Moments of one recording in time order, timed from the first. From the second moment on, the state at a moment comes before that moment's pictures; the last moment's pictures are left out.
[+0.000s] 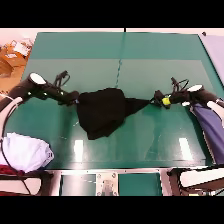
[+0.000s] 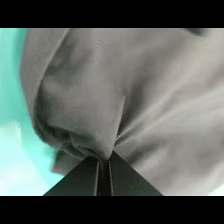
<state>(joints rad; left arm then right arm) -0.04 -1.52 1.14 0.83 -1.12 -1.24 -0.20 -1.61 1.07 -0.69 1.03 1.25</state>
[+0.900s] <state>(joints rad) -0.03 -1.05 1.89 0.78 -1.32 -1.22 -0.34 -0.96 1.77 -0.66 1.09 1.28</state>
